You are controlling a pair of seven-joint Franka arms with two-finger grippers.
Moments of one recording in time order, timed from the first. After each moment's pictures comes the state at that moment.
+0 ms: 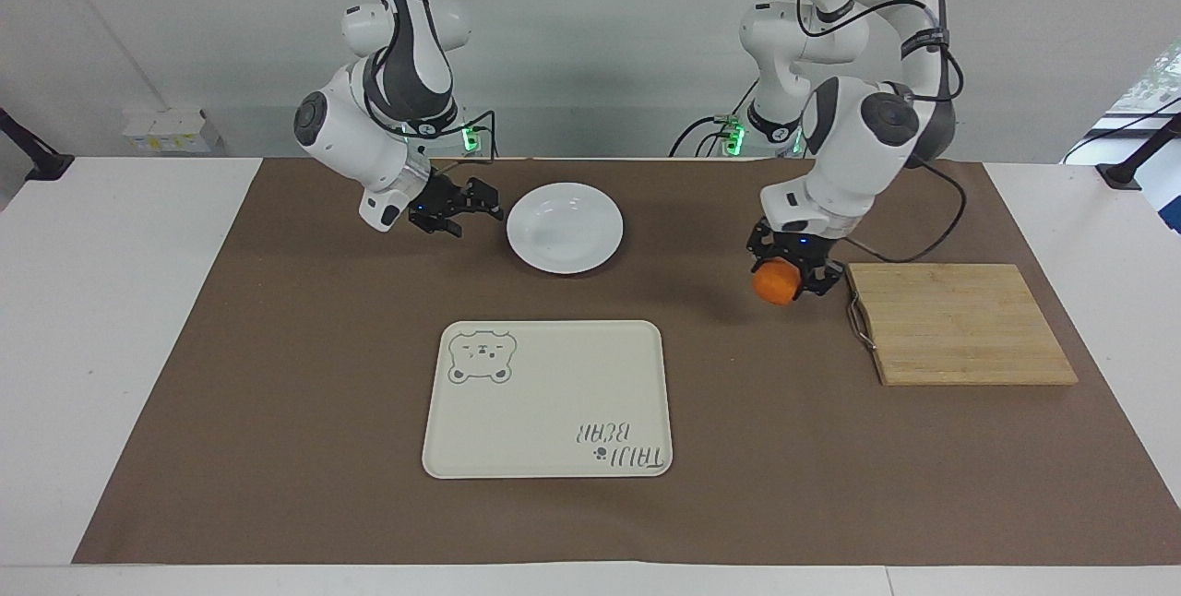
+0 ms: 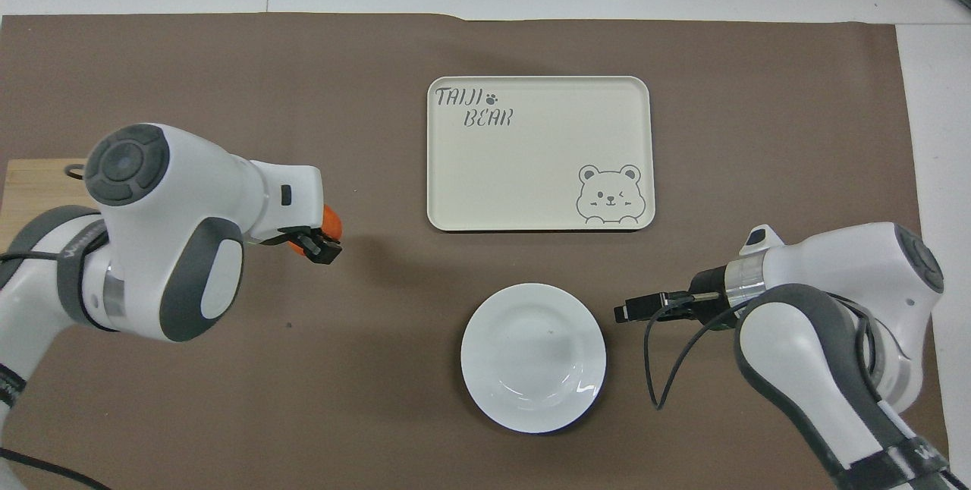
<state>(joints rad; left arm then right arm) -0.32 0.08 -0.05 -2.02 -0.15 2.12 0.51 0.19 -0.12 -0.06 -2.37 0.62 2.05 -0.25</state>
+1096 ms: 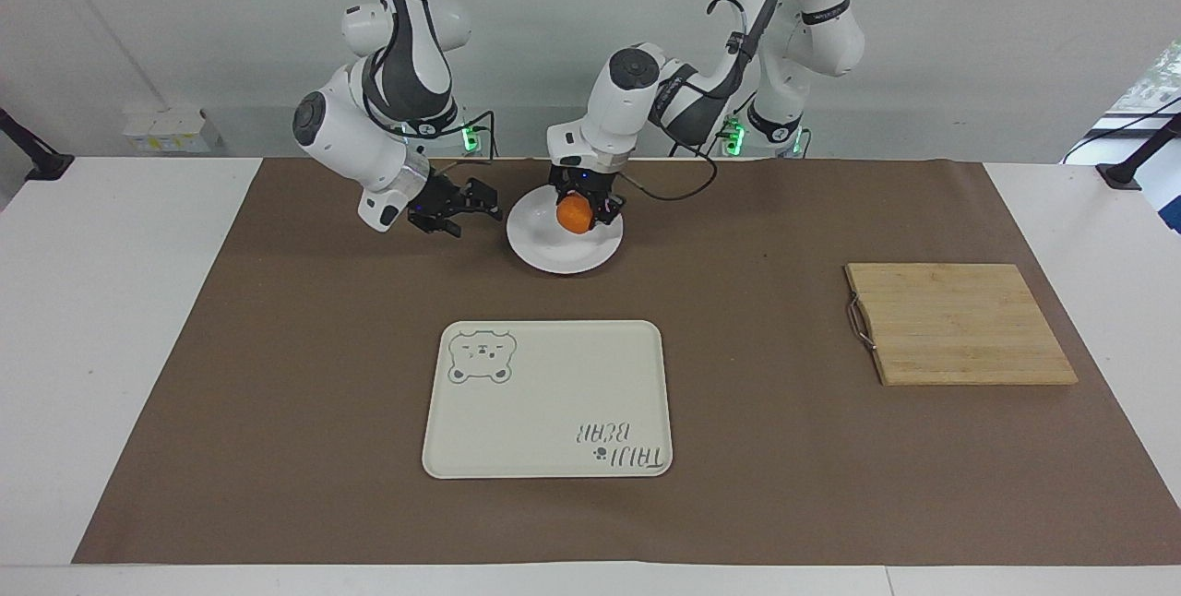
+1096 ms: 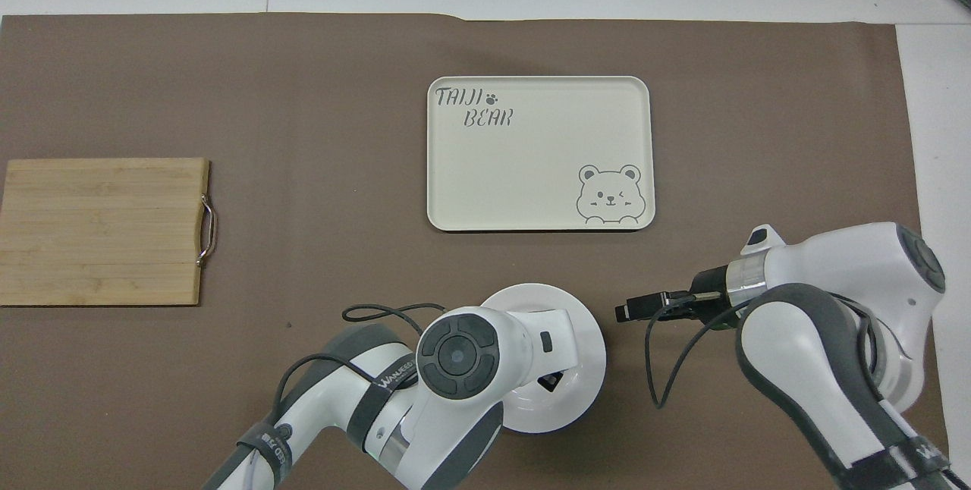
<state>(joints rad) -0.85 0.14 -0.05 -2.09 -0.31 2.35 -0.03 0.19 -0.12 -0.06 -2.37 0.62 2.05 -0.25</state>
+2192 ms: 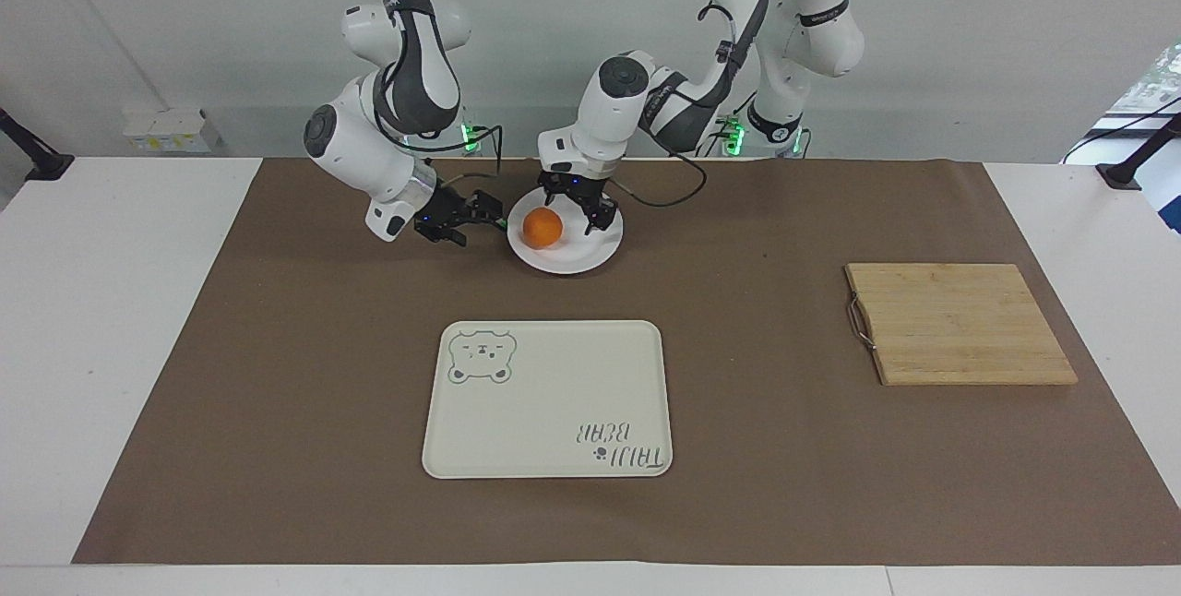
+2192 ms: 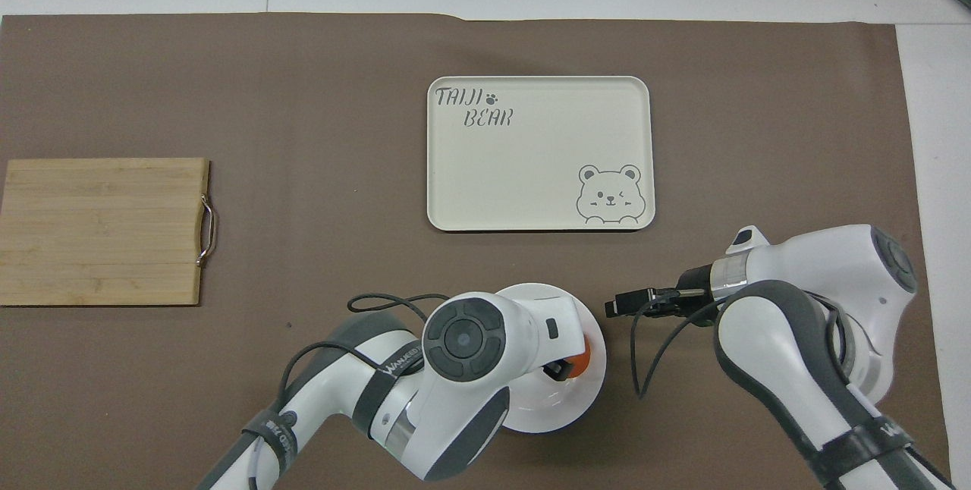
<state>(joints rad) -0.84 0.16 -0.02 -2.02 -0.31 2.29 -0.03 0.22 -0.07 -0.06 -2.38 0.65 2.12 -0.25</state>
